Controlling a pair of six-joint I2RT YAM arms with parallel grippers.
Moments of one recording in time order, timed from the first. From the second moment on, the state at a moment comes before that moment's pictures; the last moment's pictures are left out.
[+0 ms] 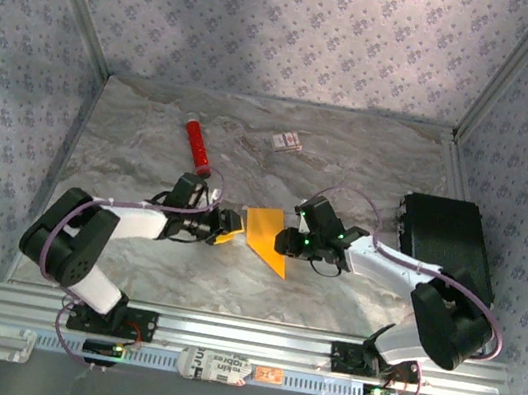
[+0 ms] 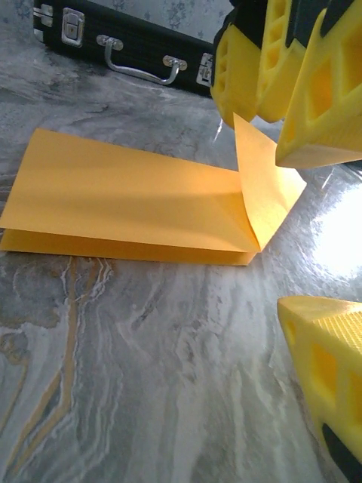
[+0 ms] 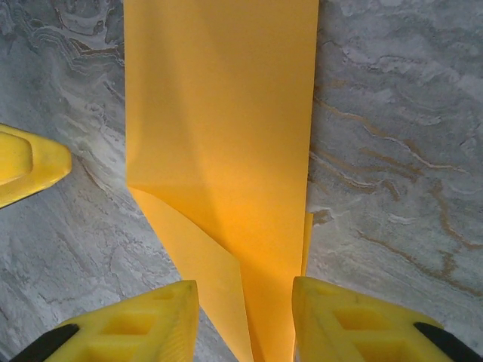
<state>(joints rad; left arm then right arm) -0.50 1.56 0.57 0.16 0.64 -1.00 0.69 1.43 0.72 -0.27 -0.22 0.62</state>
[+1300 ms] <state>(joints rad) -0.54 1.74 0.71 0.18 0.74 -1.02 0.63 1.44 0.63 -0.13 -0.28 0.64</state>
